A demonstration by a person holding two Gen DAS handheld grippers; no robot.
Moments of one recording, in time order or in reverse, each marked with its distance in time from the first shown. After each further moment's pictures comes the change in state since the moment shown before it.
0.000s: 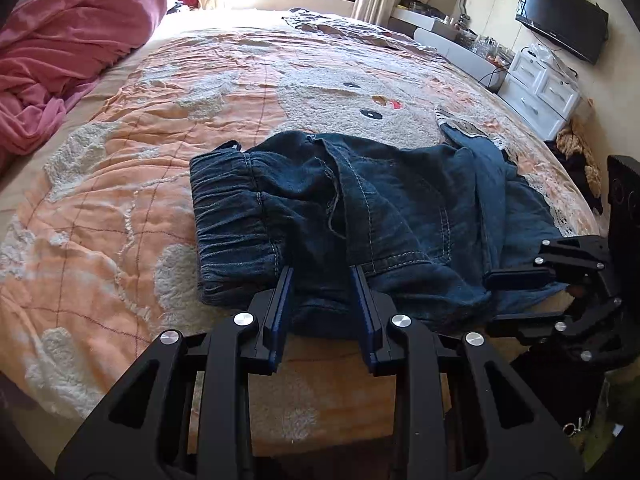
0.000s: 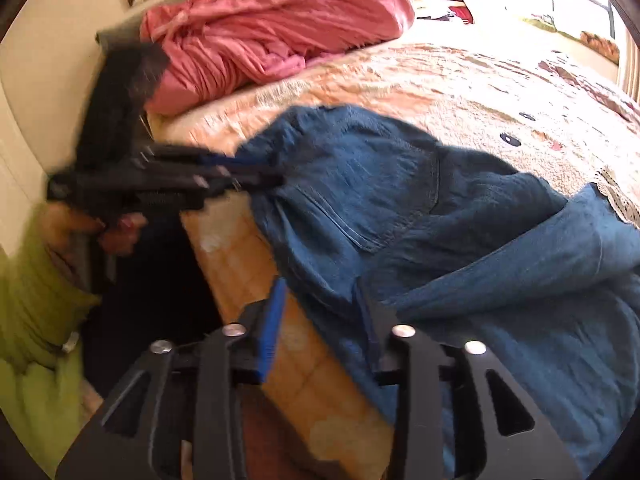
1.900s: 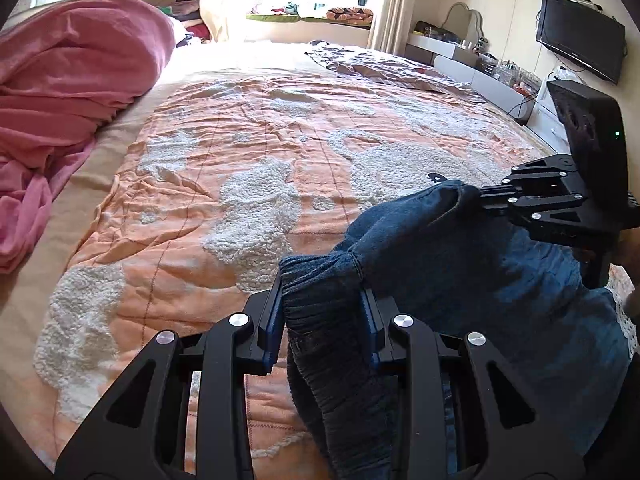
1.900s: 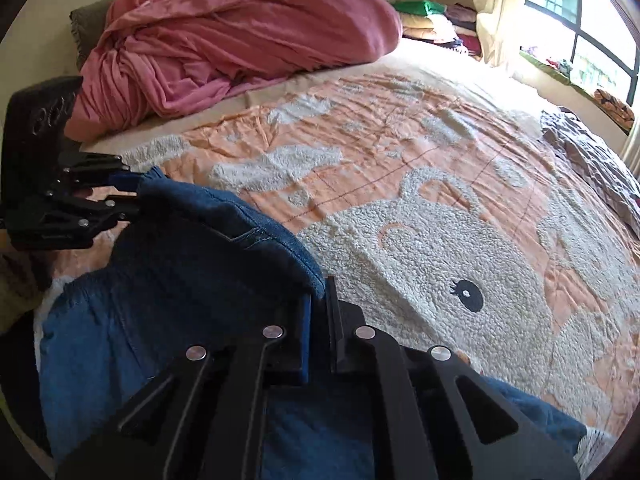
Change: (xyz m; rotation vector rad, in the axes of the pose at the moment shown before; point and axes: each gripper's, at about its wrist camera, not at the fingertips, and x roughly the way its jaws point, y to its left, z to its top) left arm 0.073 0.083 0.144 0.039 -0.118 0.073; right arm 0.093 -0.170 0.193 -0.184 0.008 -0.137
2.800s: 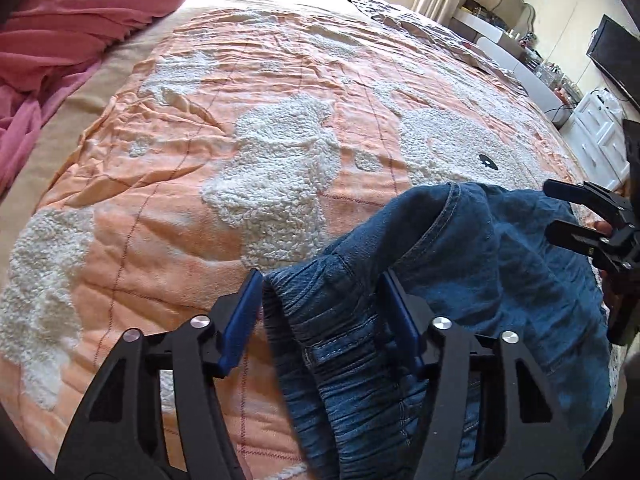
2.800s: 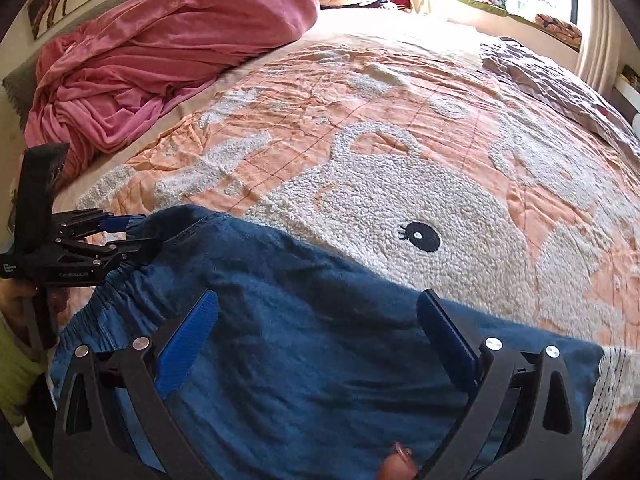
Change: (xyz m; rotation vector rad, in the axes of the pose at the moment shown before) left arm 0.055 0.025 0.000 -0.194 0.206 -0.001; right arm 0.008 -0.038 -0.007 0.250 0.098 -0.071
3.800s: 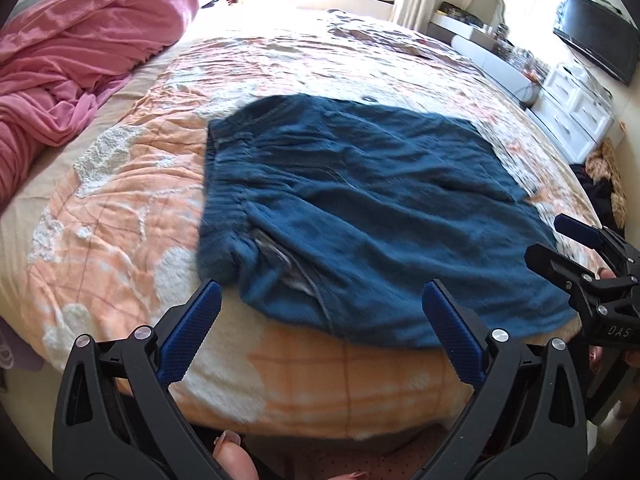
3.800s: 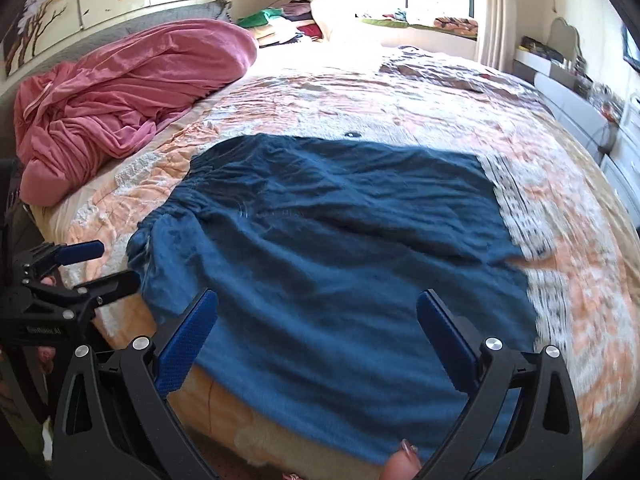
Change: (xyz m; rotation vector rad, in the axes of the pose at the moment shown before) left arm -0.142 -0.112 -0.156 0.045 -0.085 0.074; right arm -0.165 0.113 -0.190 0.219 -0.163 -0.248
